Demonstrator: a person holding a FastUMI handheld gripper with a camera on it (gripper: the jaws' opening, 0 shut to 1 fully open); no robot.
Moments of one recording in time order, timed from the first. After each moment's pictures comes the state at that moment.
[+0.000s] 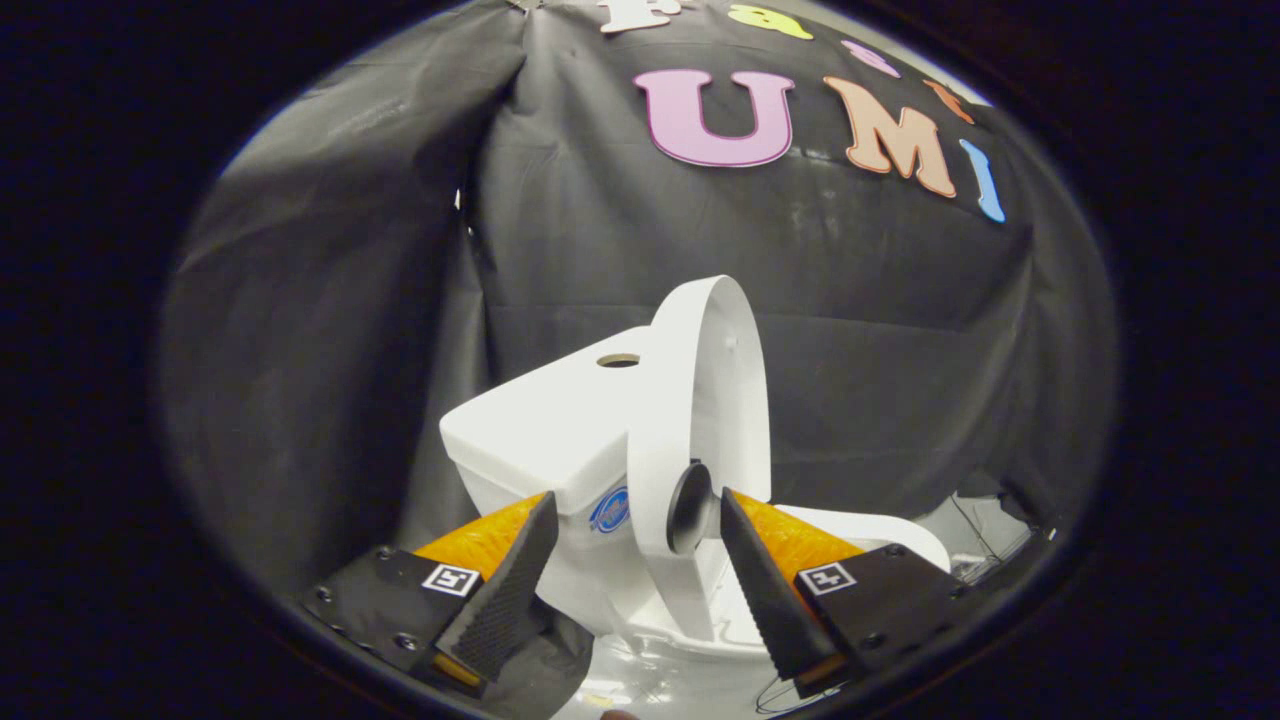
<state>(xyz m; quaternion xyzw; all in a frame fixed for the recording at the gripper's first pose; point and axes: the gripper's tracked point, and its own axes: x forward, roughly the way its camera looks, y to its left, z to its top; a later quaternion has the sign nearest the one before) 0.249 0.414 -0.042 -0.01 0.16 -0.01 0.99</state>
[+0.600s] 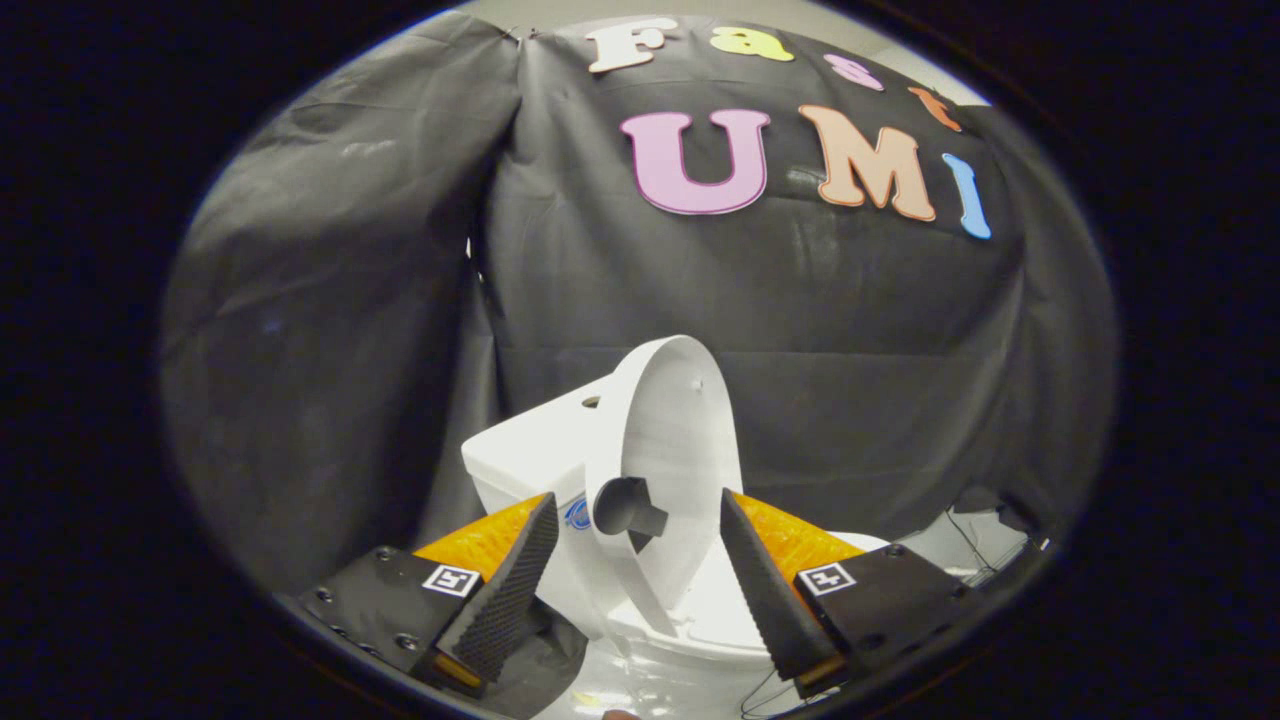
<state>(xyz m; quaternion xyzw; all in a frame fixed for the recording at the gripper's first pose) 0.190 0.366 0.021 0.00 0.11 0.00 0.99</state>
